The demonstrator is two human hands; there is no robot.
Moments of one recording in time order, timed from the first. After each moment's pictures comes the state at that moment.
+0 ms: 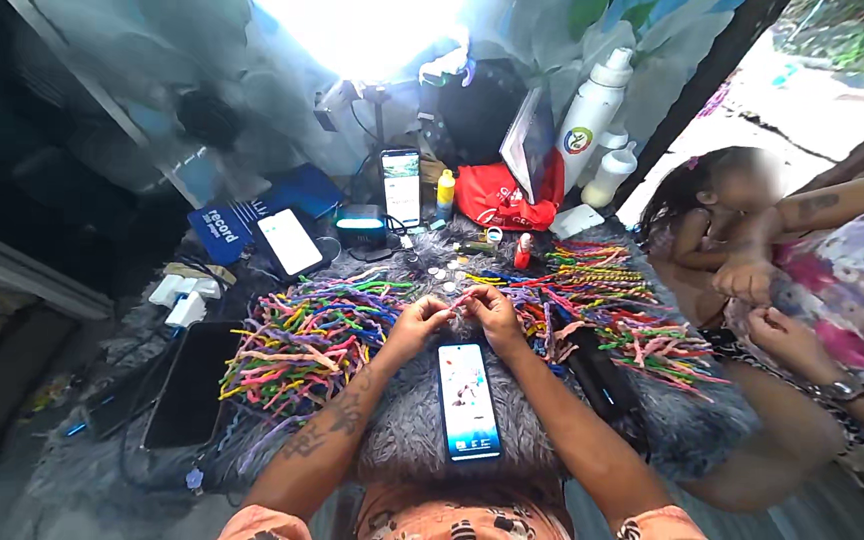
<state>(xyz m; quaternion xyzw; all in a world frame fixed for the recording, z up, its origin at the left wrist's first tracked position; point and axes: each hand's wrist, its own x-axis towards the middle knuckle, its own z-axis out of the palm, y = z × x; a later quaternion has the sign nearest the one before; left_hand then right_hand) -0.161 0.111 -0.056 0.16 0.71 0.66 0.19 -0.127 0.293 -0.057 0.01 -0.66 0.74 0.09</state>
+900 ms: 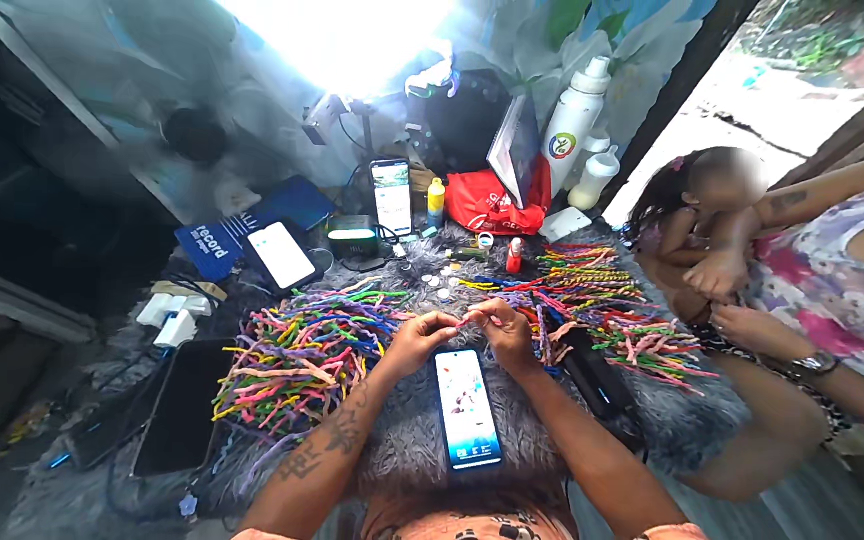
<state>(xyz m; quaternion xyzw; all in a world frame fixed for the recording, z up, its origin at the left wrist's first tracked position) -0.152 0.110 -0.047 0.28 0.69 0.64 0.19 -0.103 0.307 -0.053 0.15 -0.76 0.56 0.30</state>
